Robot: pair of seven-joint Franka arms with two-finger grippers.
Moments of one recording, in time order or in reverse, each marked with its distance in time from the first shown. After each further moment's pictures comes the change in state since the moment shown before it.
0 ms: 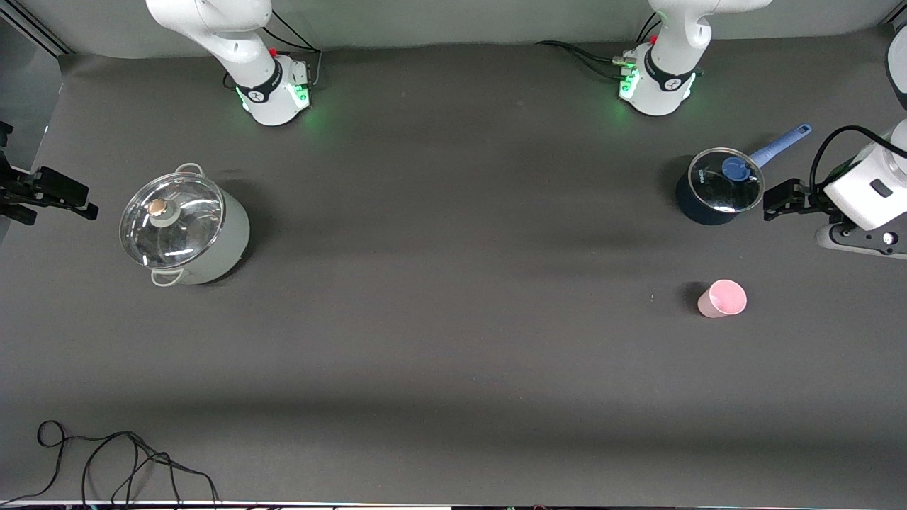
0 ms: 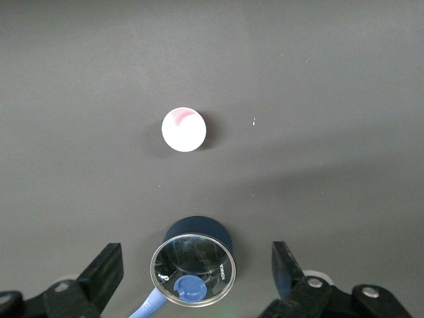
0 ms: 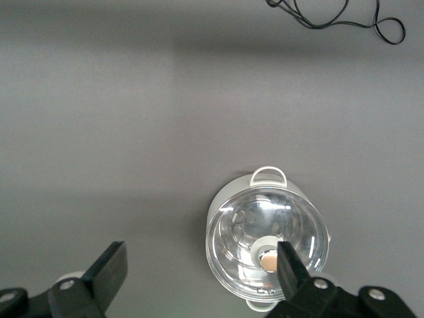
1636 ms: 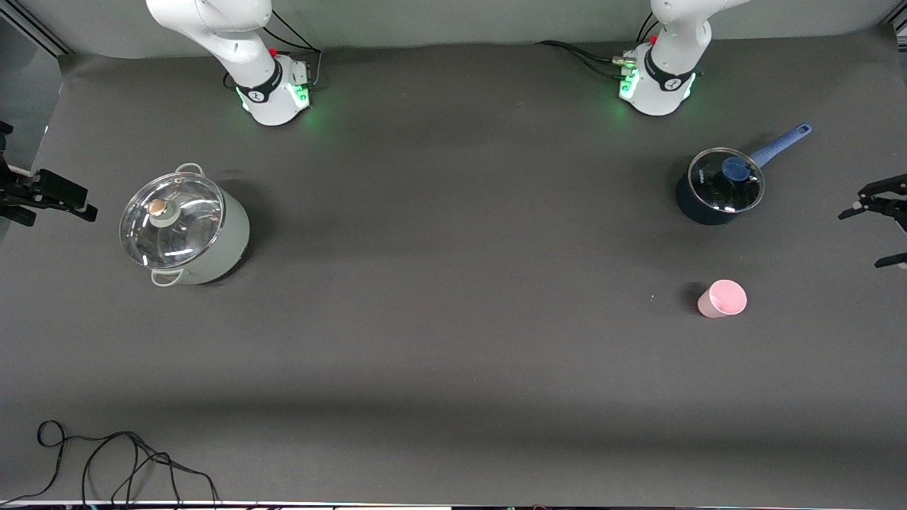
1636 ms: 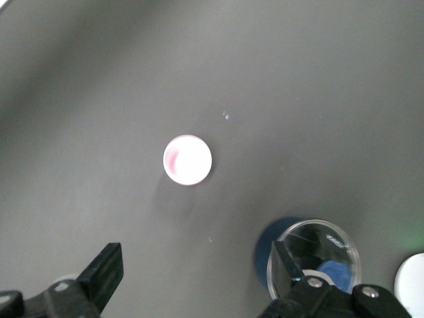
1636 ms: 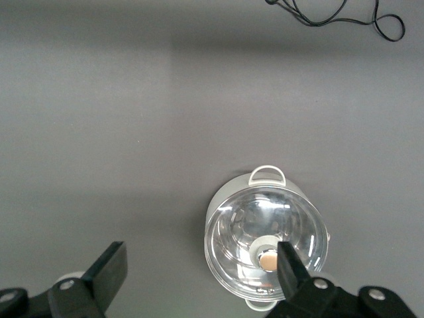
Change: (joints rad) left arm 0.406 0.151 0.014 -0.009 -0.393 0.074 1.367; right arm 0.001 0.007 -0.004 0.001 0.000 -0.001 0.000
